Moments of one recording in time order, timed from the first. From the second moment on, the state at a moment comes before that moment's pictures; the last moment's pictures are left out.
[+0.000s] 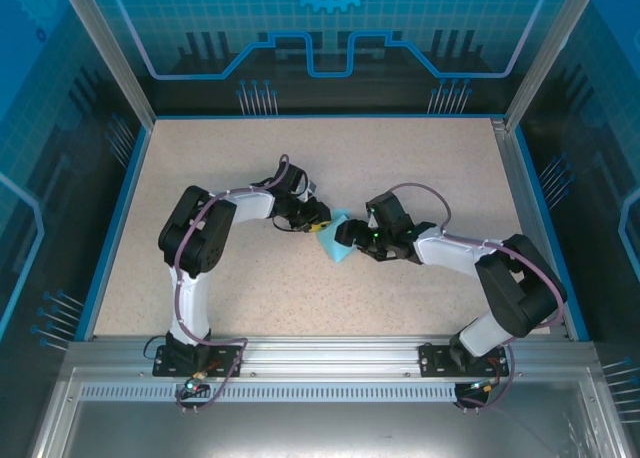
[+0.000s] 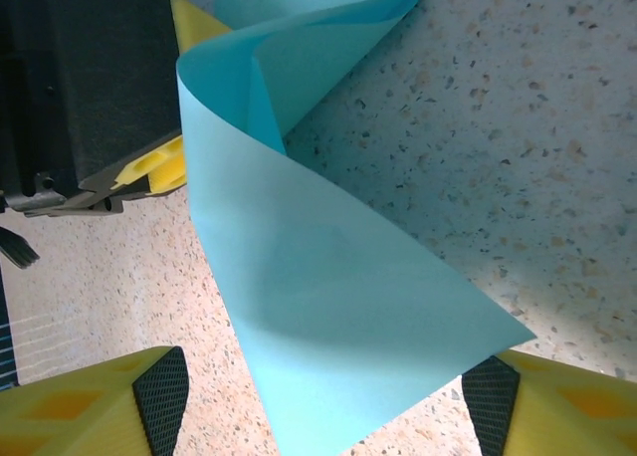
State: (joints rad) left arm -0.40 2.05 1.23 -0.22 0.59 -0.79; right arm 0.57 1.55 0.75 -0.08 -0.29 0.88
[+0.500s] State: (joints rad) left arm -0.40 2.05 1.22 -0.21 0.59 -0.79; right arm 0.49 1.59 0.75 0.01 -0.40 0.86
